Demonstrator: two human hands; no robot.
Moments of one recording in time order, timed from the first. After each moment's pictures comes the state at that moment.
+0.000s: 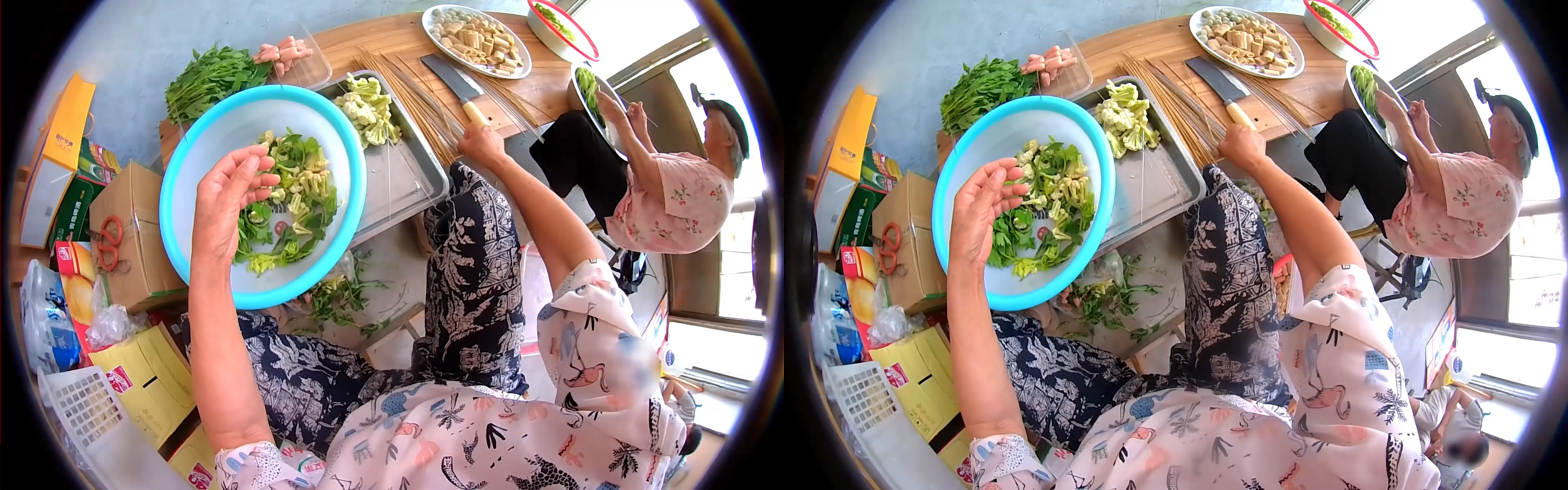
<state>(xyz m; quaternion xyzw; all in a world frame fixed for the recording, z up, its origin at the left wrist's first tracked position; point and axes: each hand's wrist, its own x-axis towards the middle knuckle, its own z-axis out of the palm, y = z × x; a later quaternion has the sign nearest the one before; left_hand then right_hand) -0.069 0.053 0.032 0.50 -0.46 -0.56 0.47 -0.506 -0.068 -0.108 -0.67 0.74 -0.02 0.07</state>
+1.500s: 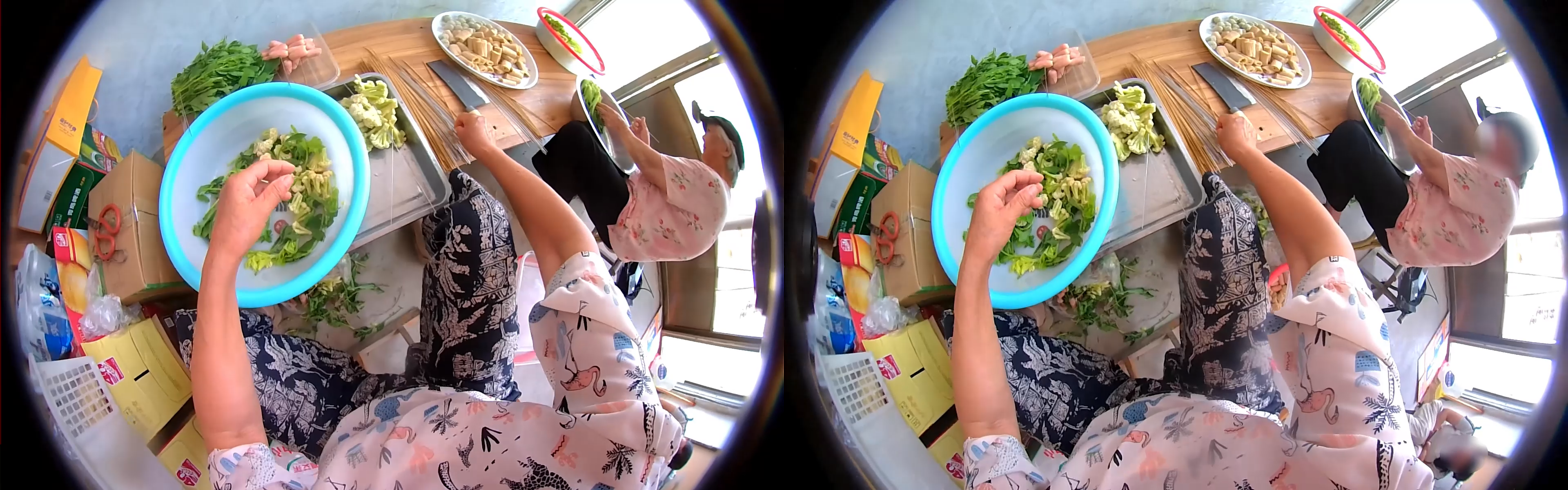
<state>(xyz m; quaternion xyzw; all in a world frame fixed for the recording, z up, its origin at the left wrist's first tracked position) -0.075 0.052 0.015 0.55 -0.60 -0.47 0.34 -0.491 -0.106 -0.112 -0.67 0.72 -0.12 0.10</state>
